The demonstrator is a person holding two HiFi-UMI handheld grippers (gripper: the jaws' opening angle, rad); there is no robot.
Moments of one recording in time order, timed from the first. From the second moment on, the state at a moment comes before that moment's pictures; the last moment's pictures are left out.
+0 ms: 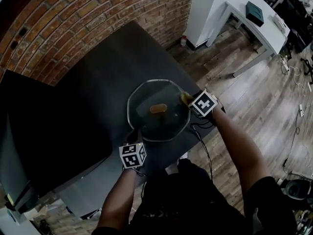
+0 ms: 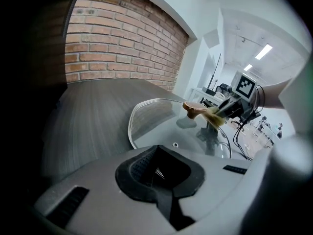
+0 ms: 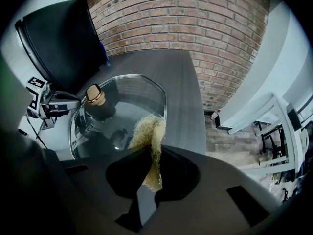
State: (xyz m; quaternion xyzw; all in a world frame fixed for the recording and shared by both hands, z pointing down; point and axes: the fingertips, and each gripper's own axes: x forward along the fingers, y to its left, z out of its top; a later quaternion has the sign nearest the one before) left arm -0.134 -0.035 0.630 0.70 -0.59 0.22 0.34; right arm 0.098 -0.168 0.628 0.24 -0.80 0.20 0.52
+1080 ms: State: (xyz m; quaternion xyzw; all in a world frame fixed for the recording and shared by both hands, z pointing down) left arm -0.128 -0.034 0.628 0.73 -0.55 0.25 0.31; right arm 0.036 -0.029 0.614 0.31 -0.81 0.25 0.42
